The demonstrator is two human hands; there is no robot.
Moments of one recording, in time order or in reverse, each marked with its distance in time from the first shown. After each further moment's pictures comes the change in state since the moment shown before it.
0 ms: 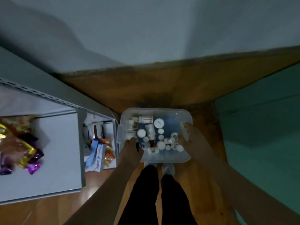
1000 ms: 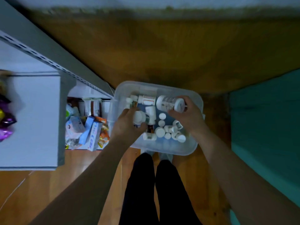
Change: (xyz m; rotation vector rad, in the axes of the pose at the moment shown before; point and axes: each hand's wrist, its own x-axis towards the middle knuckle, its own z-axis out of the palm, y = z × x) left_hand 0.023 0.009 0.020 -0.082 0.258 0.159; right_hand 0.077 0.014 0.038 0.404 -0.031 -0.061
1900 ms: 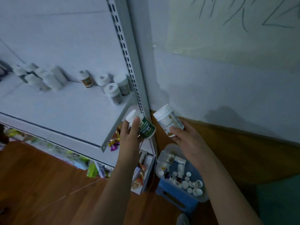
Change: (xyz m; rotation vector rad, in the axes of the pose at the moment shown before) left_hand -0.236 0.178 -0.283 -1.256 0.707 0.021; right_hand -0.272 -0.292 -0.043 0.645 -0.611 -0.321
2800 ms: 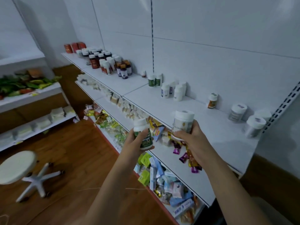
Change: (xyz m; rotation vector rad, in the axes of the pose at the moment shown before) left_hand 0.000 0.168 -0.418 -0.070 0.141 0.061; right_hand 0.056 0.122 0.419 -0.470 -0.273 -0.128
